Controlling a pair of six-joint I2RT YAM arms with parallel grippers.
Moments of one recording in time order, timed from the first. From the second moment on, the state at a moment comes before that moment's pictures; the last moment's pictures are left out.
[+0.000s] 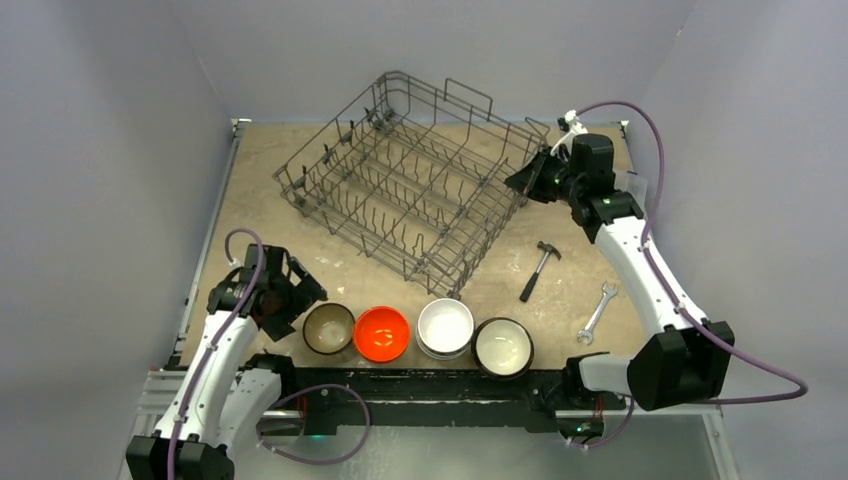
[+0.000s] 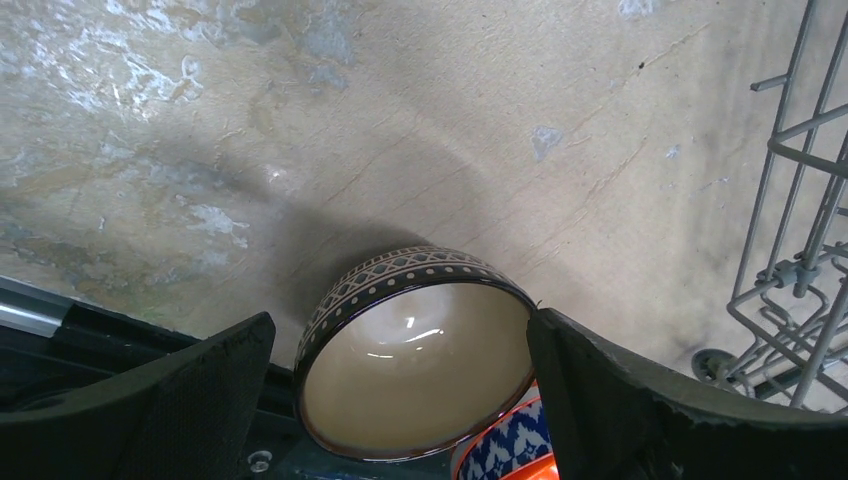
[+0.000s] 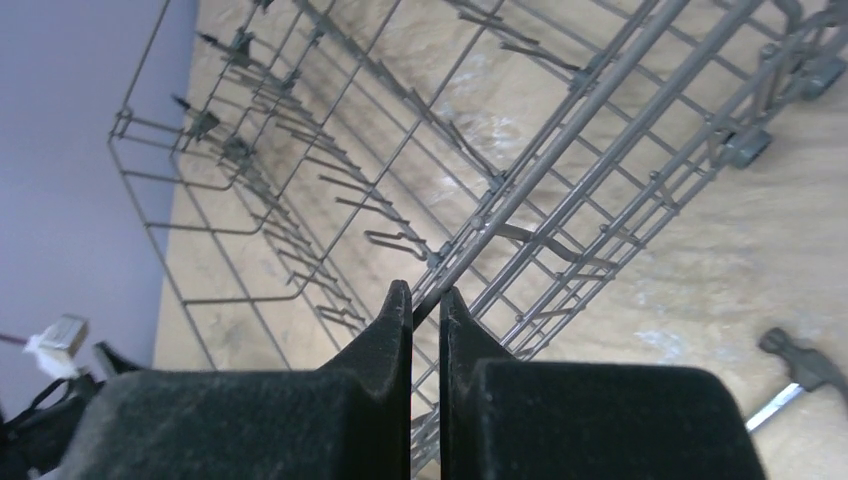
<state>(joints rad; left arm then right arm) -0.09 0.77 0.60 -0.99 0.01 -0.90 0.18 1.29 1.16 -0.36 -0.36 0.53</state>
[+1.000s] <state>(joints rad) -0.20 1.03 0.71 -1.06 -0.05 -0.65 0.18 1.13 1.17 -0.19 -0.55 0.44</state>
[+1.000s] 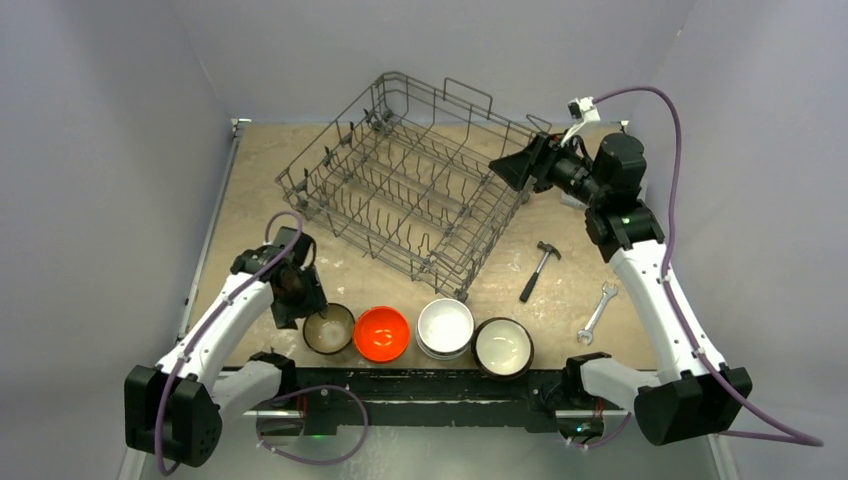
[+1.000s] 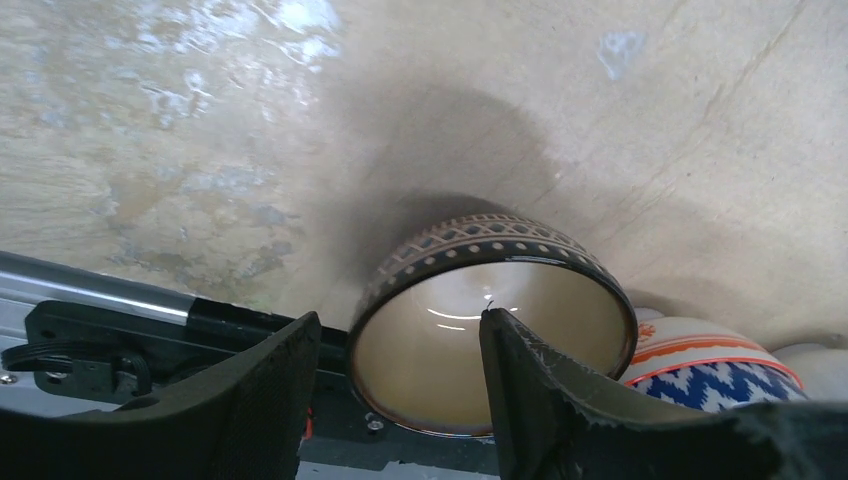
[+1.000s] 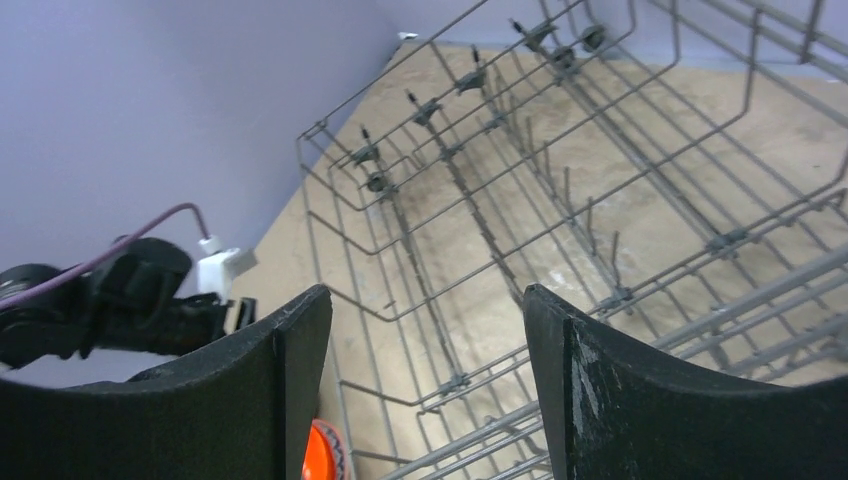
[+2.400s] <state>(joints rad) -0.38 0.91 0.94 -1.03 -0.27 -0.79 0.40 1.16 1.08 -0.10 -0.76 0.46</state>
